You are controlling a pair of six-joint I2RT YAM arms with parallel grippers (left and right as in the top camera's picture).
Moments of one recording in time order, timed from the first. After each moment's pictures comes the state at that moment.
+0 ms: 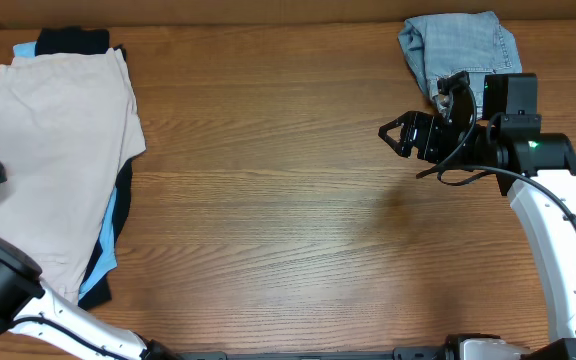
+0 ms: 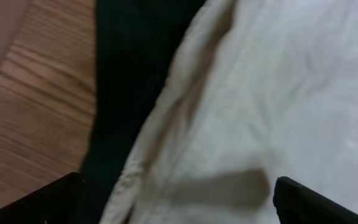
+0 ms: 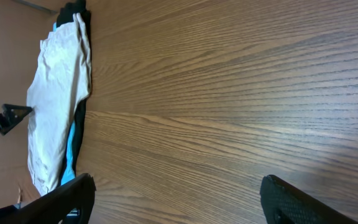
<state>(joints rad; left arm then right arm) 0.89 2.19 1.79 -0.70 0.20 0.39 0.01 1.44 1.26 -0.80 -0.62 0.23</state>
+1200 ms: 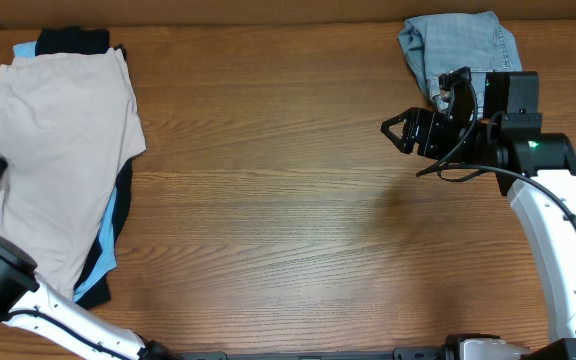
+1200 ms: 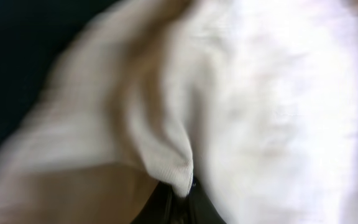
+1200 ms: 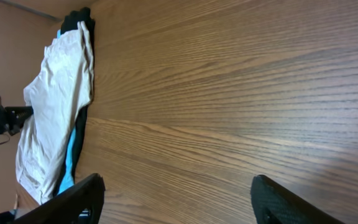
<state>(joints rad) 0.87 2.28 1.85 -0.75 0.60 0.13 0.01 1.44 1.26 -0.76 -0.62 0.24</state>
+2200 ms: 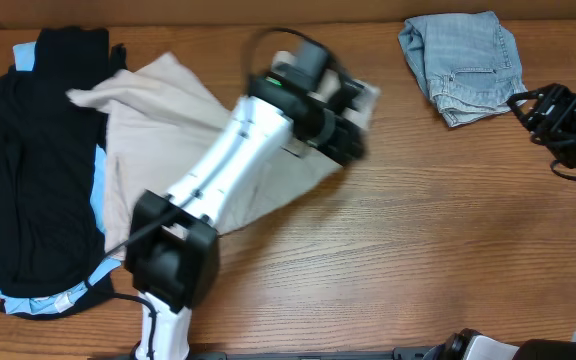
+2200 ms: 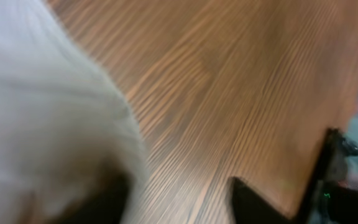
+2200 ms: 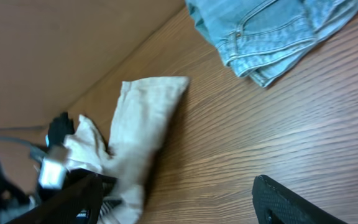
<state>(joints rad) -0.57 2.07 1.87 -0.92 0.55 0.05 -0.49 1.44 1.54 -1.07 -0.67 0.20</state>
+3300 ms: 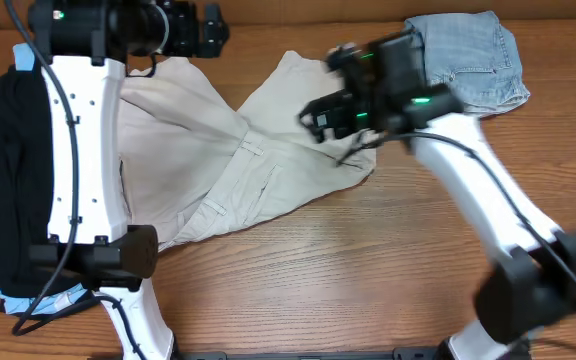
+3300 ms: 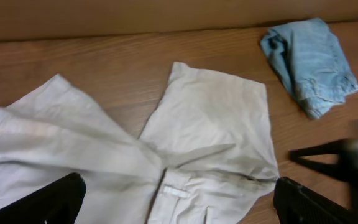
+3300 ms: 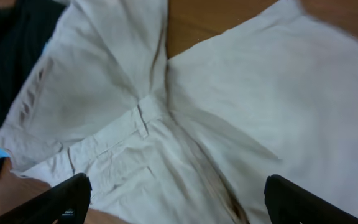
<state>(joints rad) -0.06 2.06 2.57 -1.41 0.34 -0.05 0.39 1.81 1.56 -0.66 -0.39 0.03</state>
